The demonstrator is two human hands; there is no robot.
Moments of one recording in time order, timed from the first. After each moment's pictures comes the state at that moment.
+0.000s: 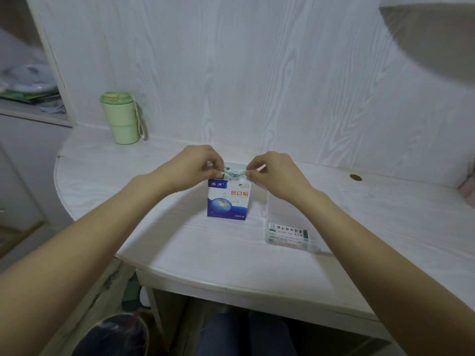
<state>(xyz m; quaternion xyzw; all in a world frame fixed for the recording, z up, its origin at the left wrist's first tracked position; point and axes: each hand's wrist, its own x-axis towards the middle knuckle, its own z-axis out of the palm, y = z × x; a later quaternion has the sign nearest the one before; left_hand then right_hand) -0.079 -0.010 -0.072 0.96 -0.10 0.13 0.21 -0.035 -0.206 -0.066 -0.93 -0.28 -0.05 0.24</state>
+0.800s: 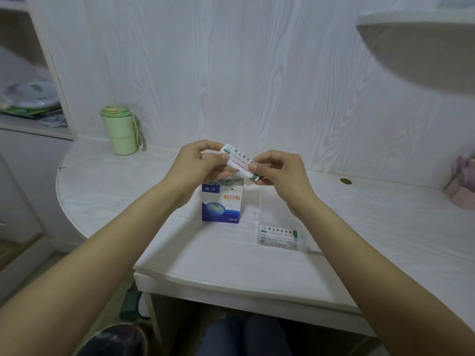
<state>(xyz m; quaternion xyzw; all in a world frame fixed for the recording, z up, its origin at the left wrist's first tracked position) -0.117 -0.060 -0.048 0.67 0.03 0.13 0.73 -0.065 -0.227 -0.055 -0.74 -0.21 -0.01 0.64</state>
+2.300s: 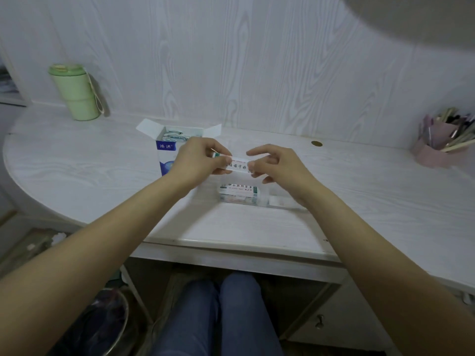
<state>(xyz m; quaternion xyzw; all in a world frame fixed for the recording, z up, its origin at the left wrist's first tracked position) -0.114 -0.143 -0.099 0.81 0.03 0.12 0.58 -0.076 -0.323 -0.098 -0.82 -0.19 0.07 0.54</state>
